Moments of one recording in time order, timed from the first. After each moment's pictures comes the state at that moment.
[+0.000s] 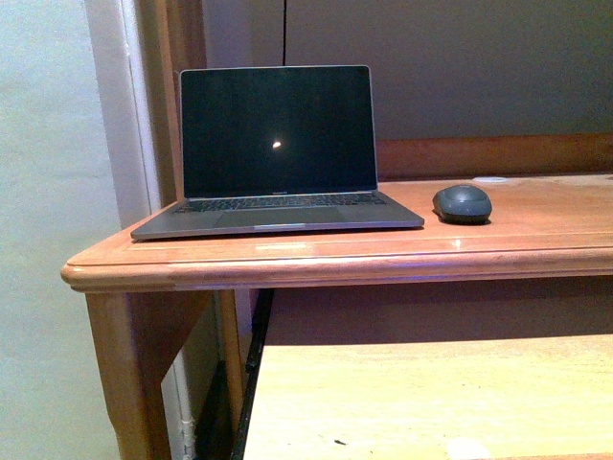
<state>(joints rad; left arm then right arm) 0.00 0.01 0.01 0.00 0.00 0.00 -0.78 0.95 0.21 0.31 -0.66 -0.29</state>
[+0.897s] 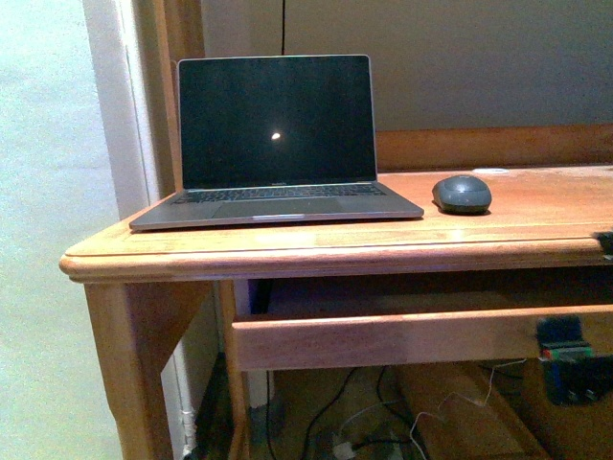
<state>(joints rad) 0.00 0.01 0.01 0.00 0.00 0.00 0.08 1.69 0.64 0.79 0.17 -0.03</state>
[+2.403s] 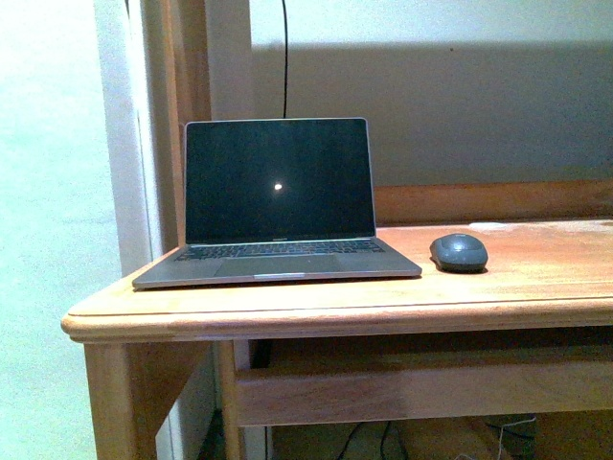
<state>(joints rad) 0.00 0.01 0.01 0.00 0.00 0.00 0.01 0.01 0.02 0.00 0.00 0.01</state>
